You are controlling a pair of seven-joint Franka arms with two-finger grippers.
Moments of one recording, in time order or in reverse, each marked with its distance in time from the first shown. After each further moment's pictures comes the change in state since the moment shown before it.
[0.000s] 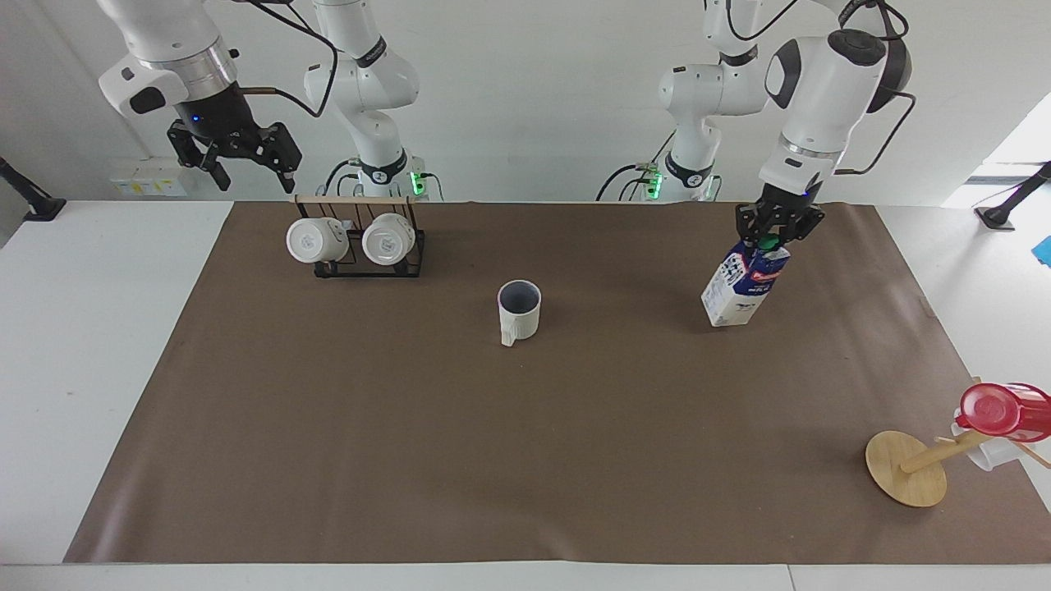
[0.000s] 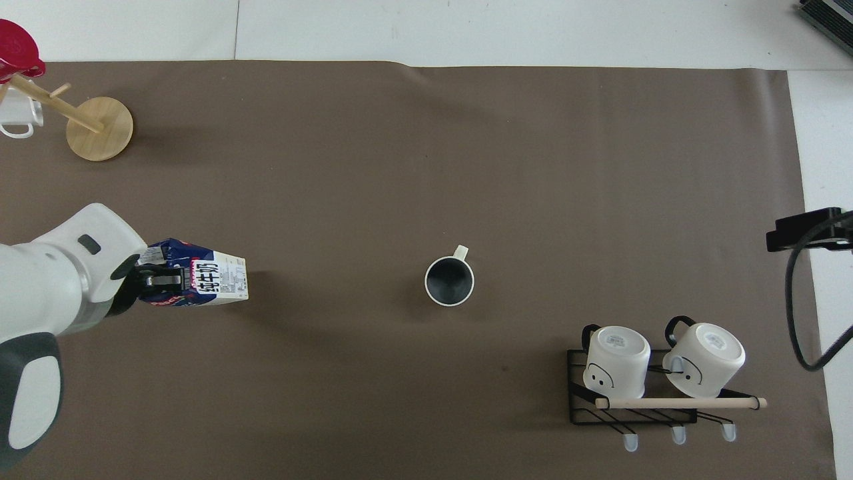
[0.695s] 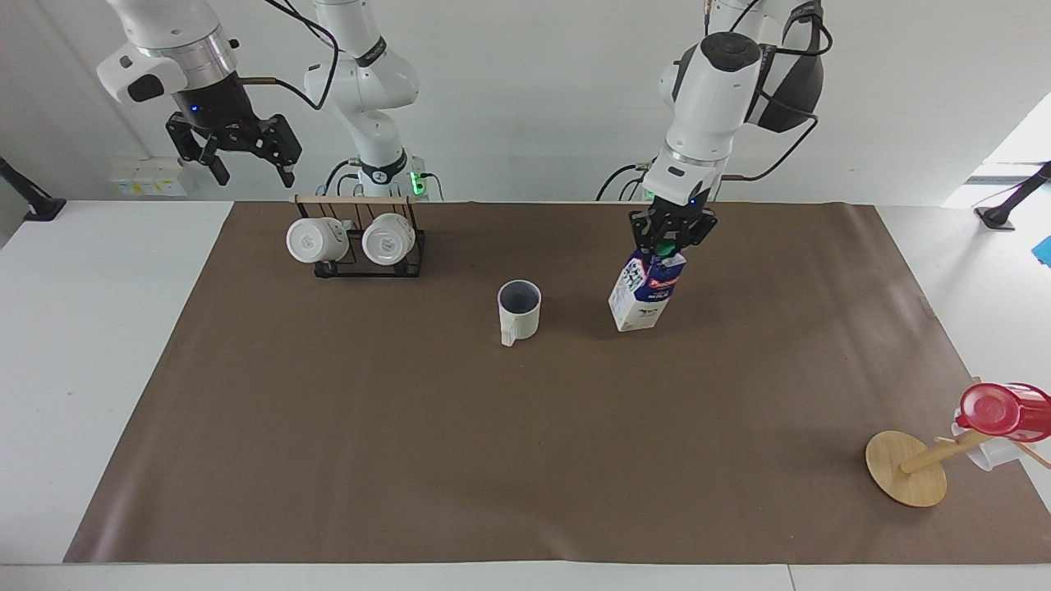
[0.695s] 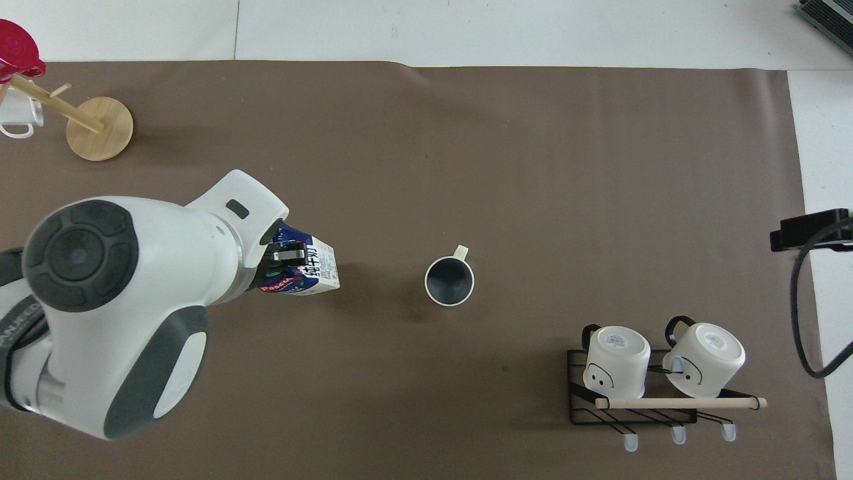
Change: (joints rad) left arm -0.274 0.237 -0.014 0.258 0.002 -0.063 -0.372; right arm 0.002 -0.014 0.004 0.003 0.001 0.004 0.000
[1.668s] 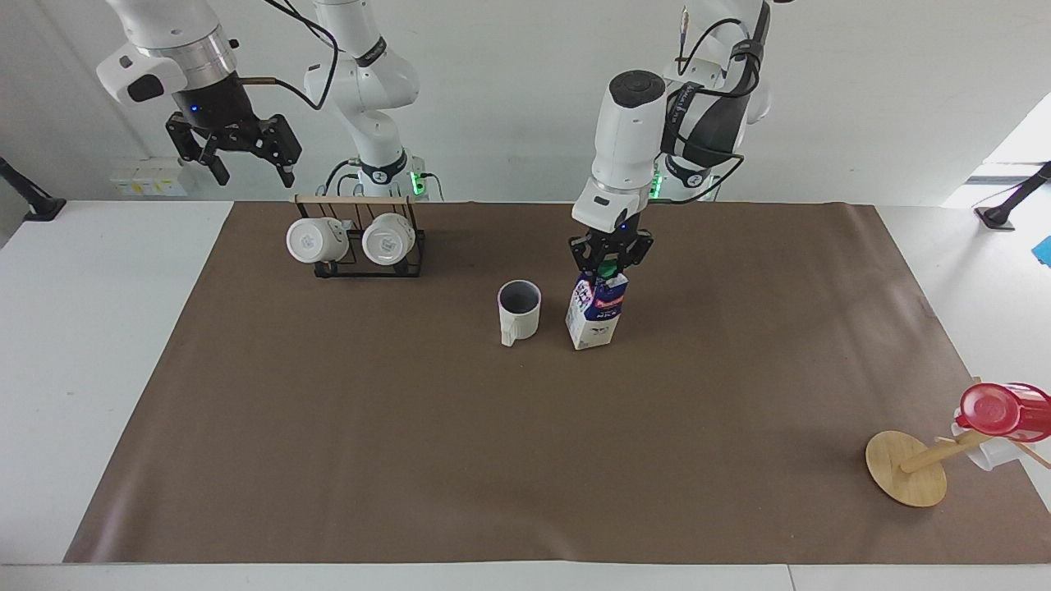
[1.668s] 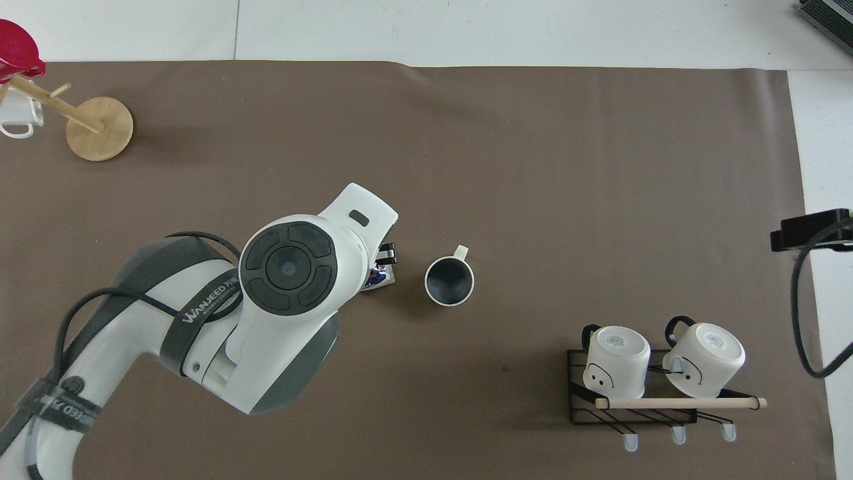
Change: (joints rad) left arm -0.120 0.129 0.006 0.038 0.097 0.097 -0.189; right arm 0.000 0.000 0.000 0.000 0.000 0.000 0.000
